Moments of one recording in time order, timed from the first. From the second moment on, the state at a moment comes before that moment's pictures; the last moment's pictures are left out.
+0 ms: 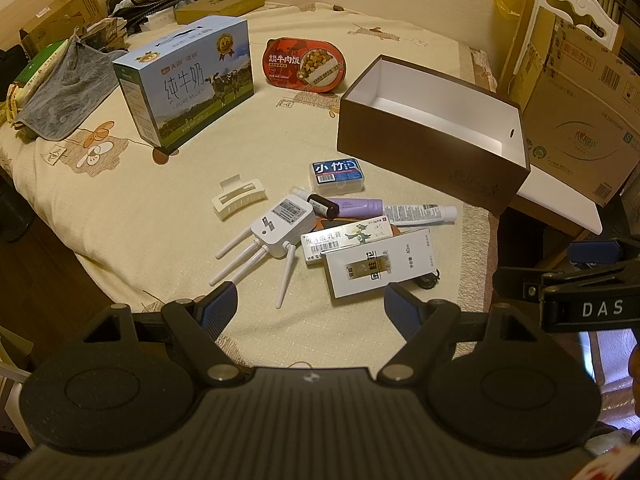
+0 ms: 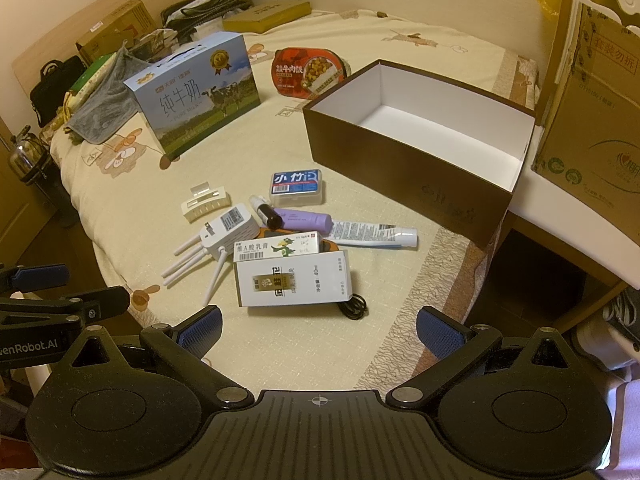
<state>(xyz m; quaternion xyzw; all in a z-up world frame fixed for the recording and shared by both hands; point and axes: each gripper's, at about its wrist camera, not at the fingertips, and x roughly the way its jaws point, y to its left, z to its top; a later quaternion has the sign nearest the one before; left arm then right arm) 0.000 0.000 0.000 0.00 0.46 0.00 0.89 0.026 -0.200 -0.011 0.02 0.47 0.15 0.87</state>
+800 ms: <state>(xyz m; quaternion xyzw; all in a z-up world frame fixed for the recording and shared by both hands) 0.007 -0.004 -0.014 0.00 0.47 0.00 0.88 0.034 -0.197 -0.015 0.02 0.48 0.16 0.86</state>
